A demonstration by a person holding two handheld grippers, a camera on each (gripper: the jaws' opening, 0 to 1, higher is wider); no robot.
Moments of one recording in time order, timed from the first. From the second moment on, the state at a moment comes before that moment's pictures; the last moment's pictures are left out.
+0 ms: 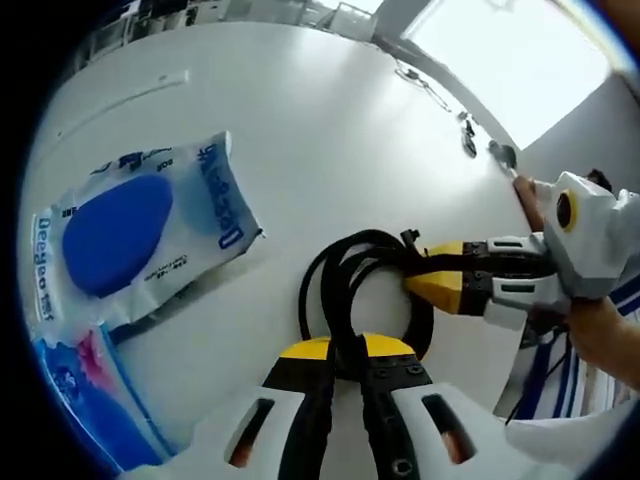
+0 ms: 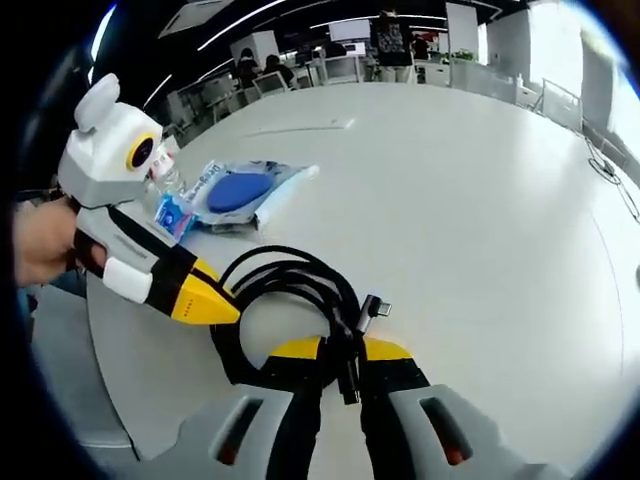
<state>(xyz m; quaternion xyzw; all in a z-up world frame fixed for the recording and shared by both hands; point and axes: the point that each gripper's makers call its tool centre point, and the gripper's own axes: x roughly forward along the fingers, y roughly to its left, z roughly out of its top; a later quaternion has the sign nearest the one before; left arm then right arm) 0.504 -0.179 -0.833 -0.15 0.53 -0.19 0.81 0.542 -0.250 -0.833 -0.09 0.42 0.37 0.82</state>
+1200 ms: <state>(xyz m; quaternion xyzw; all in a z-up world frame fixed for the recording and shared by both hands) 0.506 -0.167 -0.817 -0.13 0.49 -0.19 0.84 0.538 -0.251 -0.833 -0.15 0.42 0.38 0.81</state>
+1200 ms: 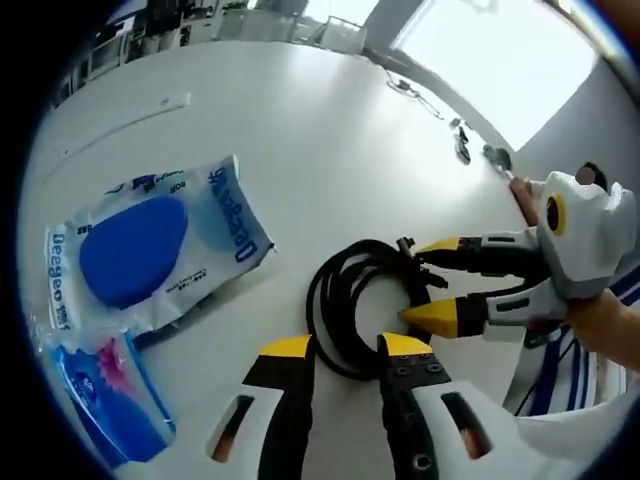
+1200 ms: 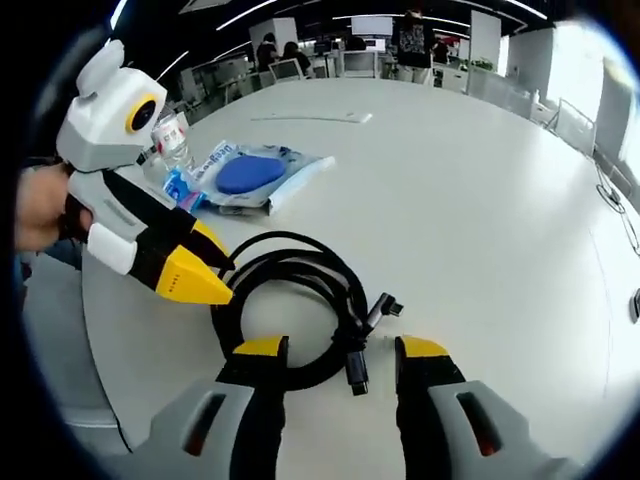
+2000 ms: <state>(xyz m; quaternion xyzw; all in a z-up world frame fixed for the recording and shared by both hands) 0.511 -0.145 -0.777 -0.05 0.39 -0.19 0.90 0.540 -0.252 -0.803 -0.16 0.37 0.38 0.83</state>
